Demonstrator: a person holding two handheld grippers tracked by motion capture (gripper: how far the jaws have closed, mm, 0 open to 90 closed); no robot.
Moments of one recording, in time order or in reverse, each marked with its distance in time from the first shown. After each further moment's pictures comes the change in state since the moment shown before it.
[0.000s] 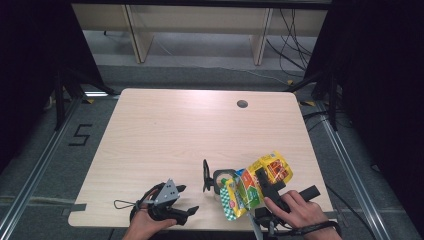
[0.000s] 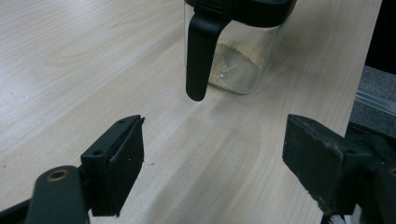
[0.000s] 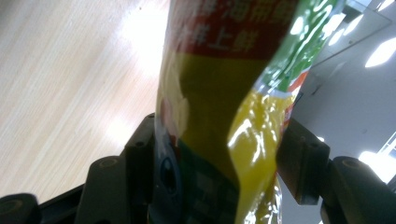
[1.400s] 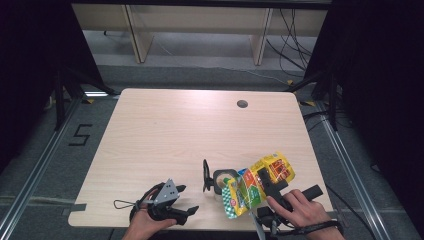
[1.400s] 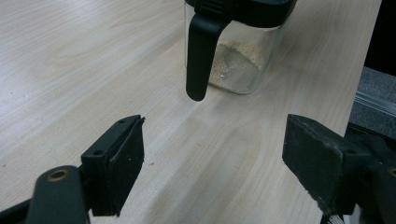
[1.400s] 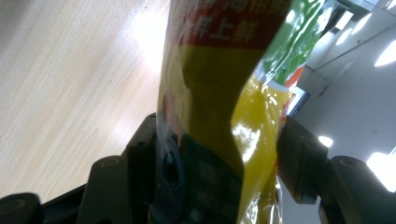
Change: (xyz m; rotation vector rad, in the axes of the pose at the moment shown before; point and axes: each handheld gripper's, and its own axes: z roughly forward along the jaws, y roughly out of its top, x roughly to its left) left arm -0.002 -0.001 0.001 -0.013 -0.004 -0.039; right arm 0.000 -0.004 -0.004 0.016 0.045 0.043
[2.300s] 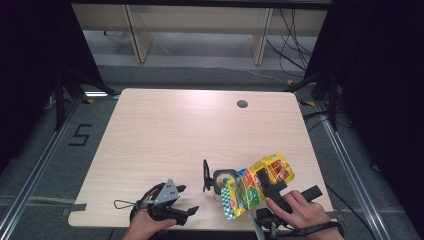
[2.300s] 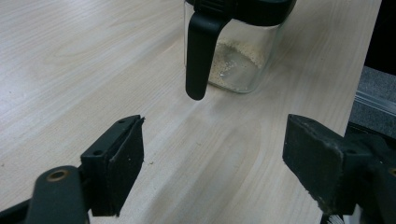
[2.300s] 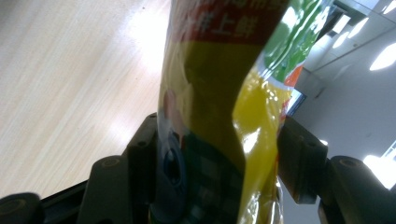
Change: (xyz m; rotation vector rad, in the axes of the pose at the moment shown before) left arm 0.001 0.000 0.000 0.005 -0.006 0.014; right arm -0.005 0.001 -0.003 -0.022 -0.020 -0.049
